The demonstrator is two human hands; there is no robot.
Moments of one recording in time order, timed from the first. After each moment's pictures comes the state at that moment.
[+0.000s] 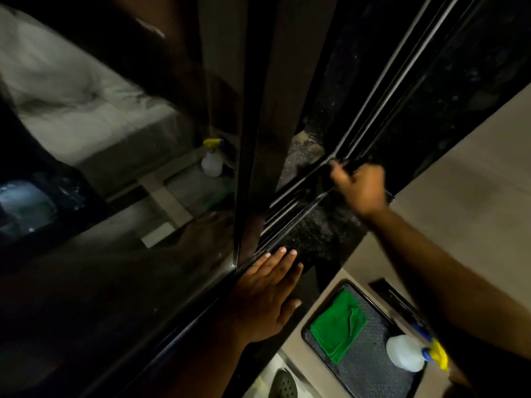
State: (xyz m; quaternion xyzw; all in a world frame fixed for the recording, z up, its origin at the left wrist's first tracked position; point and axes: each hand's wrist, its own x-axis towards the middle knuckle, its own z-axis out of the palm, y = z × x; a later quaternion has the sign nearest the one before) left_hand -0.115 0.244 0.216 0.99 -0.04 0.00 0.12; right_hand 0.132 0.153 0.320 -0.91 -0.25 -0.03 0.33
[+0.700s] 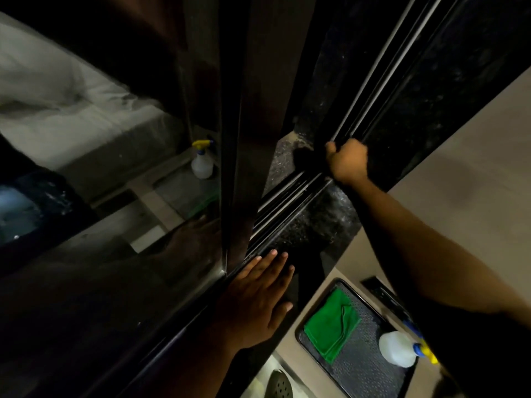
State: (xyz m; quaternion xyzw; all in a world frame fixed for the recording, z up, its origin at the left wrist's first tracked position) left_hand -0.116 0.245 0.215 0.99 -0.04 0.01 0.10; right_hand 0.167 0.194 0.342 -0.94 -0.11 0.00 0.32
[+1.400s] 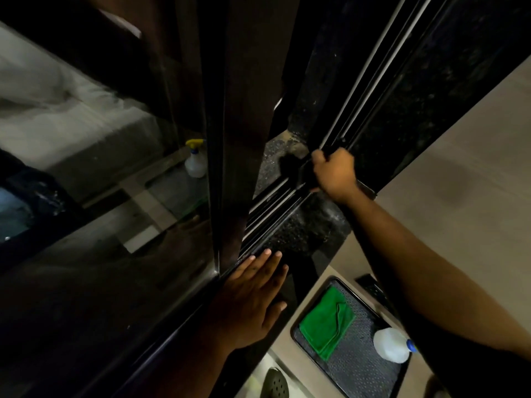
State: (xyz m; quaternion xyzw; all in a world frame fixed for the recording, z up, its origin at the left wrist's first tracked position) left_hand -0.115 0.244 0.215 0.99 -0.03 0.02 0.10; right_hand 0.140 0.186 0.329 -0.90 -0.14 0.07 0.40
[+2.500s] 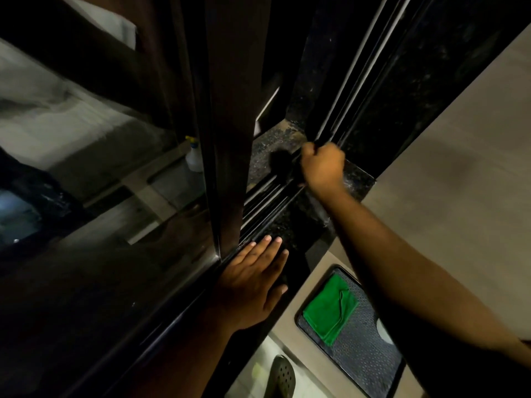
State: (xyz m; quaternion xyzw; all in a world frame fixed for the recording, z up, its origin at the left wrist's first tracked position) left_hand -0.115 0.244 0.210 0.99 -0.04 0.04 0.11; right_hand 0.104 0.196 0.334 -0.91 -0.10 -0.01 0.39
